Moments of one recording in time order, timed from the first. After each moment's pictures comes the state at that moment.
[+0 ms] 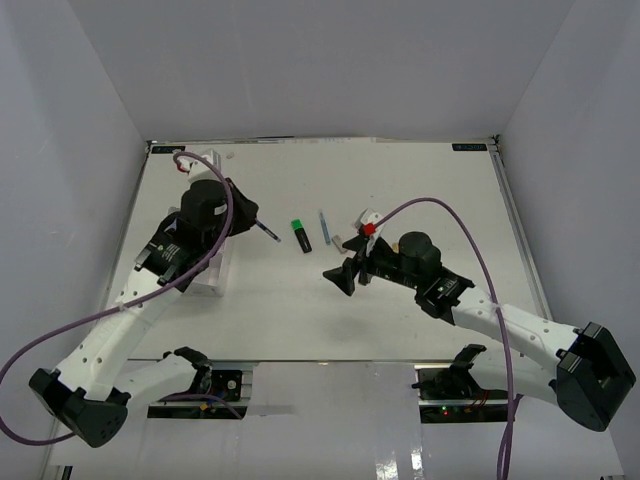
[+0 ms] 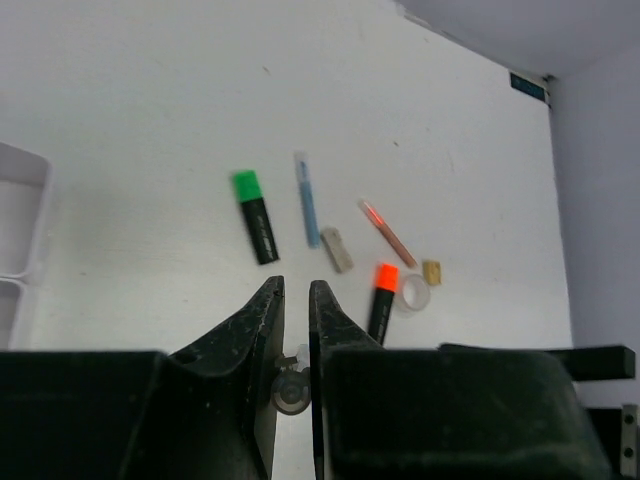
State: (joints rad) left arm -0.55 1.06 1.18 -0.55 -0.24 -0.68; right arm 0.81 1.09 0.60 0.31 -0.31 0.05
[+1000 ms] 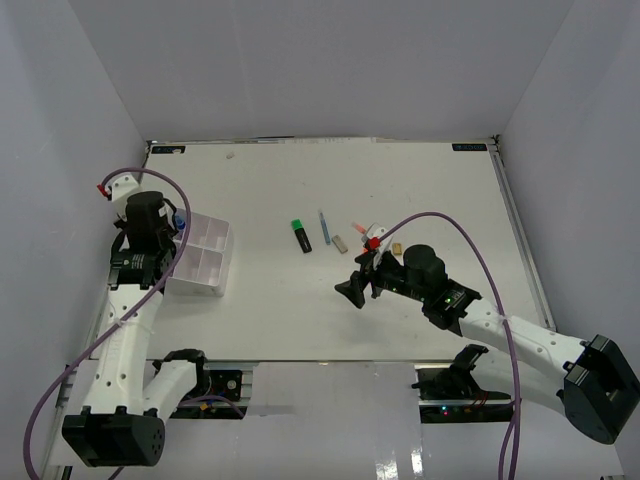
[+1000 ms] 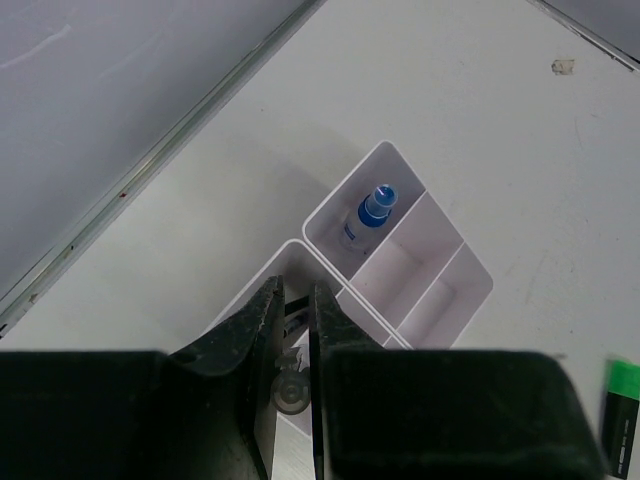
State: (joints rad) left arm -0.01 0.91 1.00 -0.60 -0.55 -0.38; right arm 0.80 0.98 0.47 0.22 -0.27 0.03
